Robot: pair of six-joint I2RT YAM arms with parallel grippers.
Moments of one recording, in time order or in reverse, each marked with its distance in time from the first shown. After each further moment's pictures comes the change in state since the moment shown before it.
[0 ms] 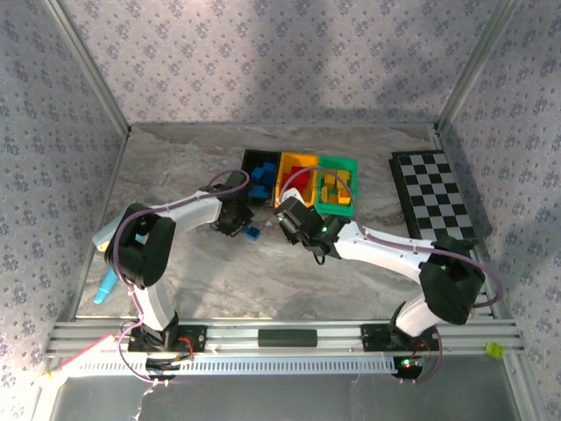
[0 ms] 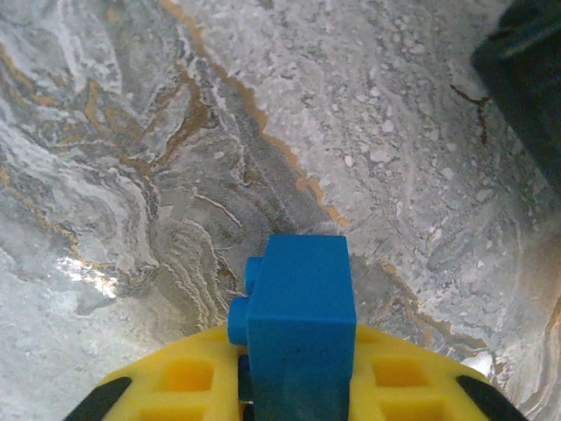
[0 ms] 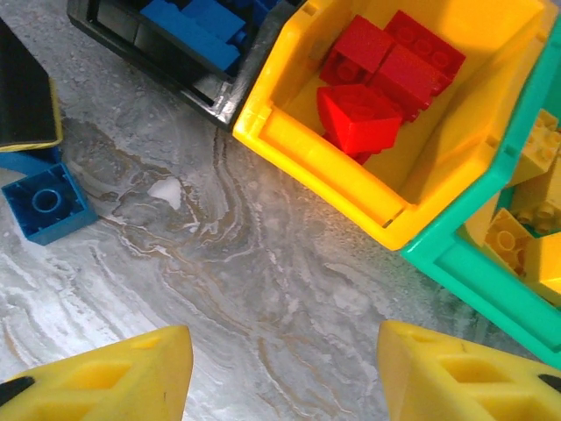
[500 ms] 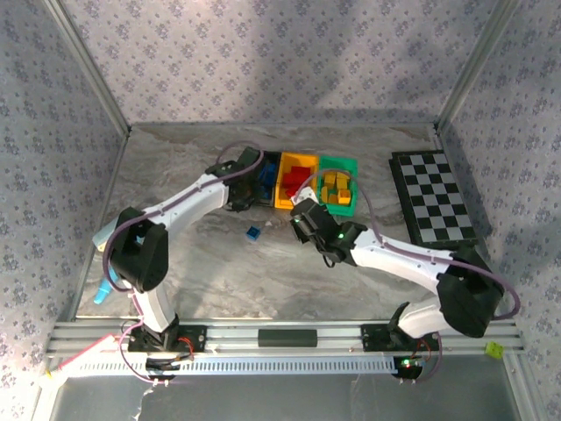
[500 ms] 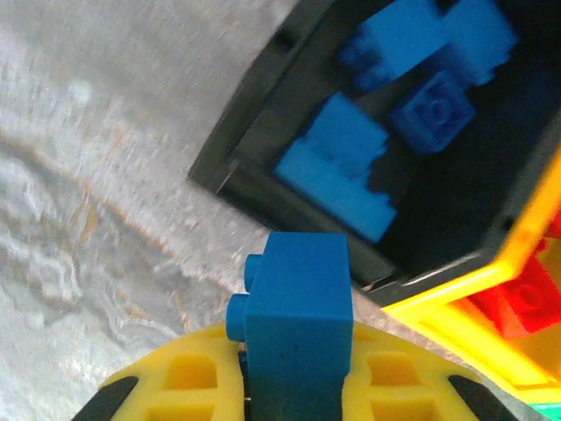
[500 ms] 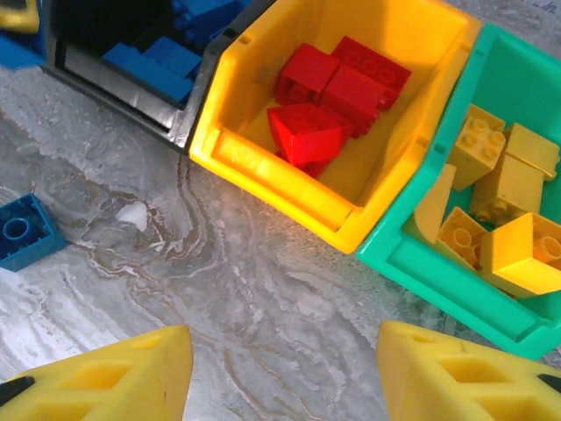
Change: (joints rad) left arm -0.081 0.014 0.375 -0.211 -0.199 0.143; right arm -0.064 -0.137 -0.150 0.128 -0.003 0.005
